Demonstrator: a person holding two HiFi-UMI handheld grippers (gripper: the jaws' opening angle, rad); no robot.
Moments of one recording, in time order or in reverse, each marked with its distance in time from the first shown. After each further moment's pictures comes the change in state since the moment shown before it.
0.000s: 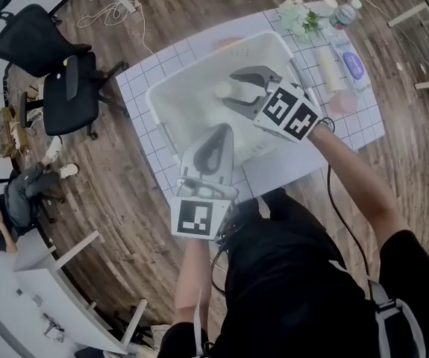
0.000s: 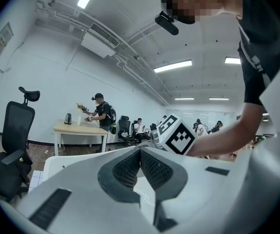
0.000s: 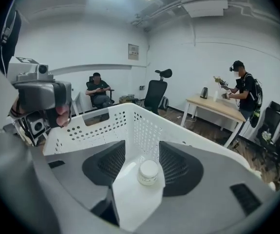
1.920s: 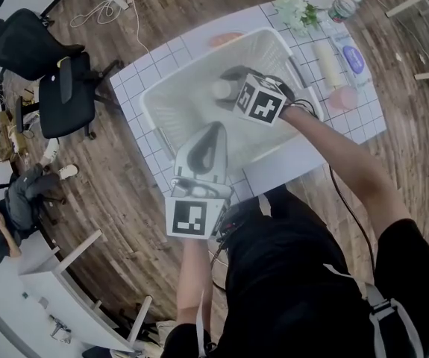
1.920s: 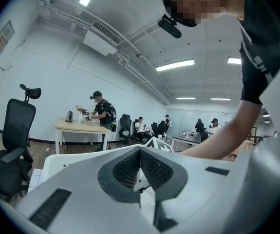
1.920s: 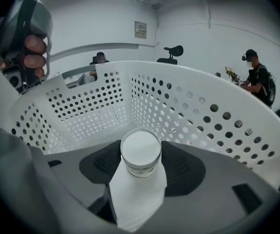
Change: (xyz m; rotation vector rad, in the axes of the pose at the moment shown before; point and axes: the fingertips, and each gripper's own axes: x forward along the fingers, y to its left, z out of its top) left arm 0.007 0.020 -0.017 0.036 0.062 0.007; right arm 0.081 -0.010 -0.072 -0.082 0.222 0.081
